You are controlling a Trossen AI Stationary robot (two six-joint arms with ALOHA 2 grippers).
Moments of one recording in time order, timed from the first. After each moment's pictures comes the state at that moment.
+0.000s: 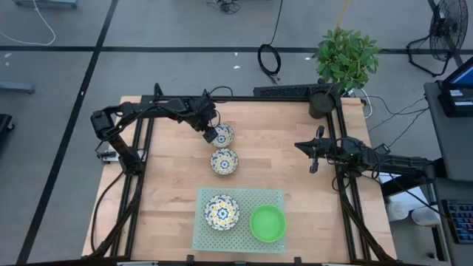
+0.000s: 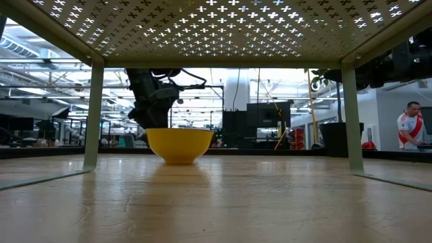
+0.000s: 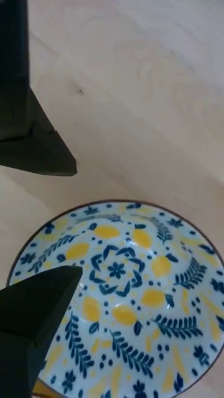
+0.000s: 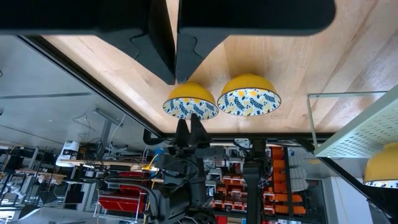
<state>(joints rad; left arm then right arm) 0.55 1.66 1.02 -0.54 0.13 -0.14 -0.16 0.12 0.01 0.07 0.08 -0.06</state>
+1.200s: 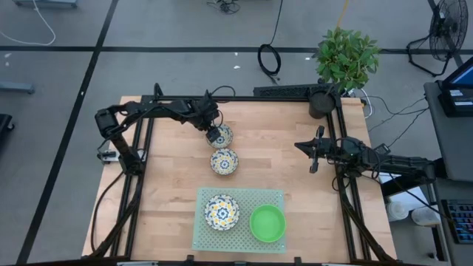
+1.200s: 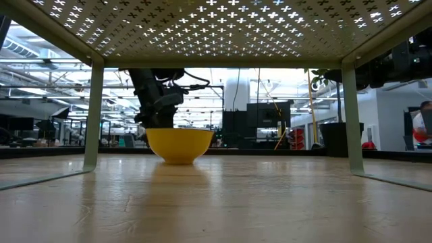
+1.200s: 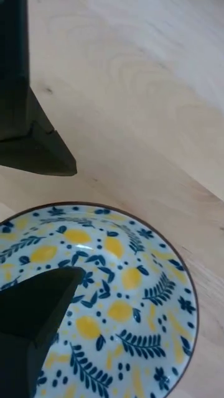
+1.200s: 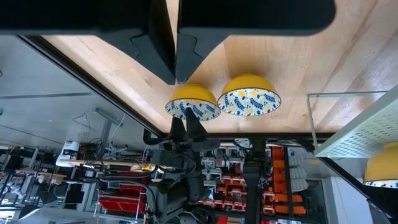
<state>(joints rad) 0.55 1.71 1.02 -0.45 0.10 -0.11 -0.16 0.12 0.01 0.07 0.08 -0.06</state>
